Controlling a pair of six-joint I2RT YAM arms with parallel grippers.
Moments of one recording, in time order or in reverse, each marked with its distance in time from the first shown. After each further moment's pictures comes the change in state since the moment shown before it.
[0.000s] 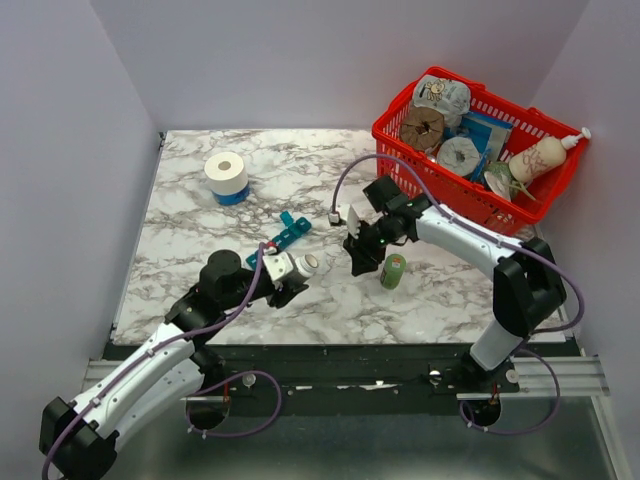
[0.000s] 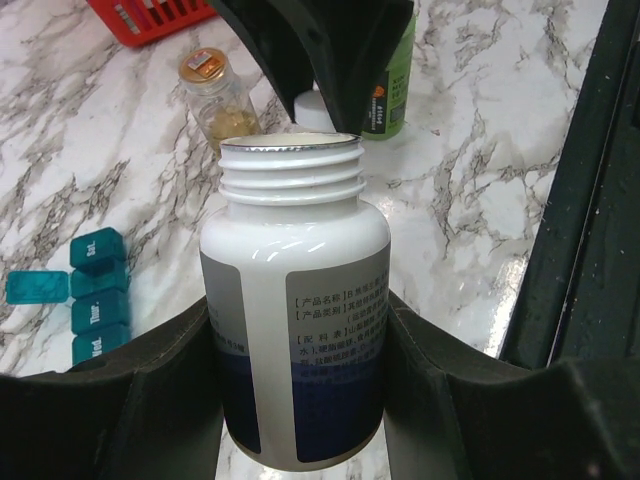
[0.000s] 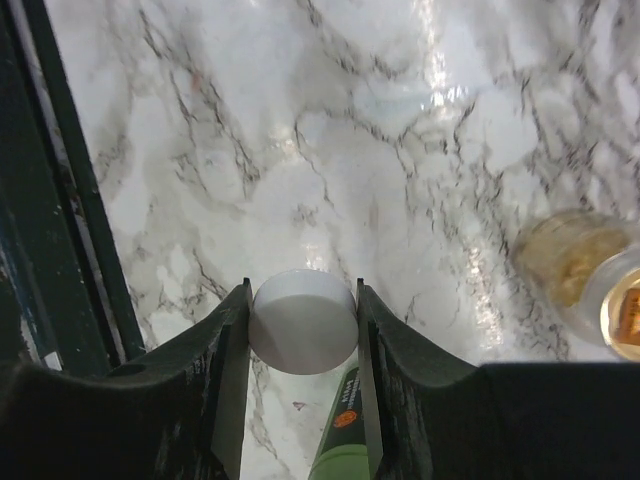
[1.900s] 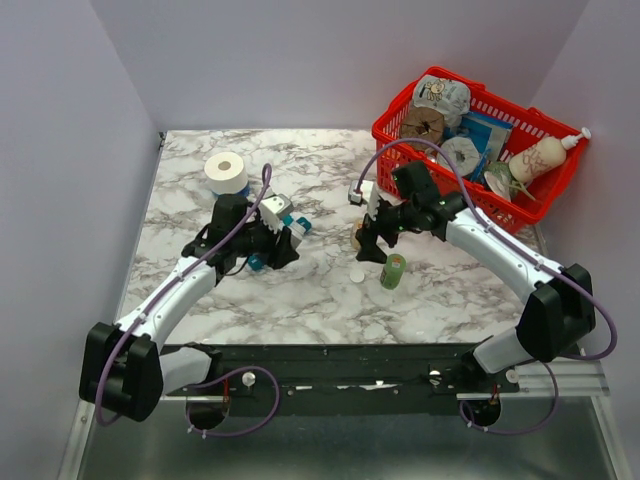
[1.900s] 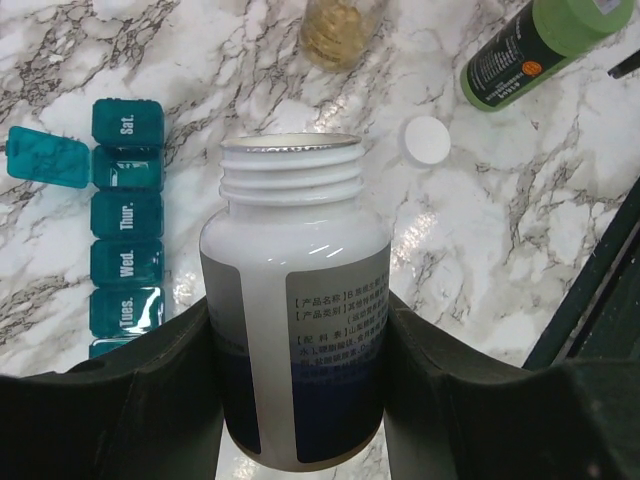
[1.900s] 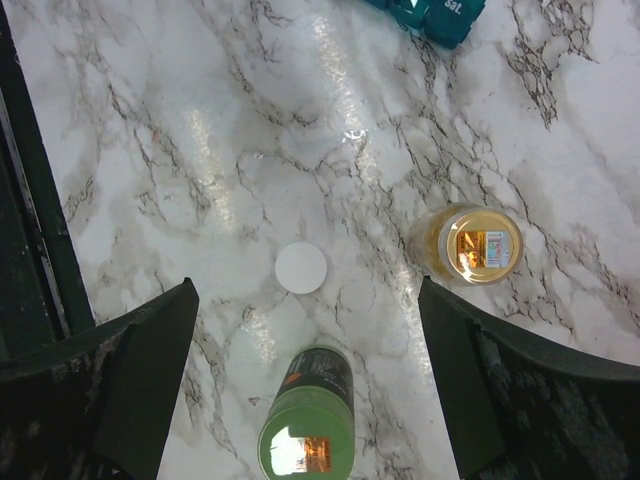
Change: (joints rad) left arm 0.294 0.512 0.328 -0.192 0.134 -0.106; right arm -0.082 -0.167 -0.044 0.102 0.008 0.014
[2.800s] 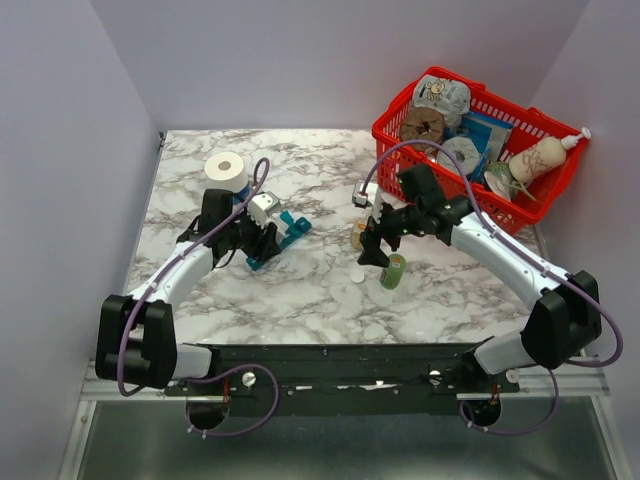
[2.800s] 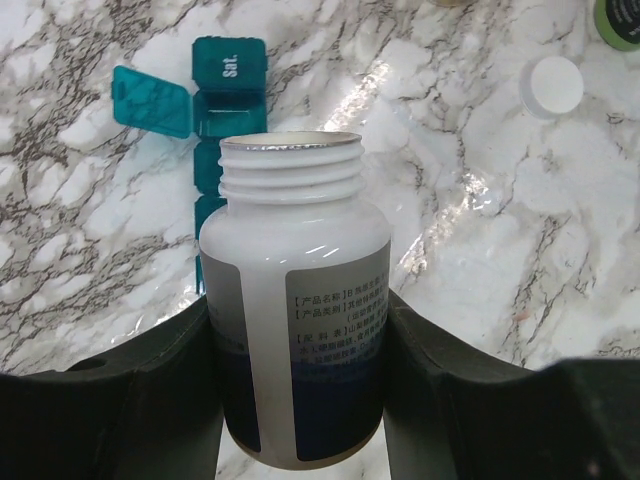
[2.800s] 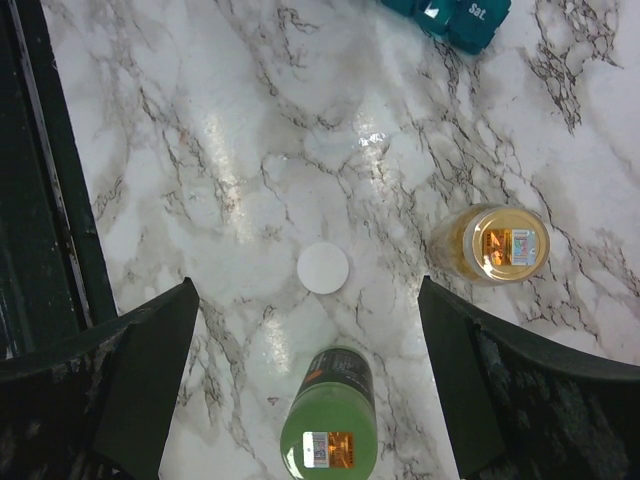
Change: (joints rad) left arm 0.146 0.143 0.016 0.000 0.040 0.245; right arm -0.013 -0.036 -0.040 0.008 -0.050 0.011
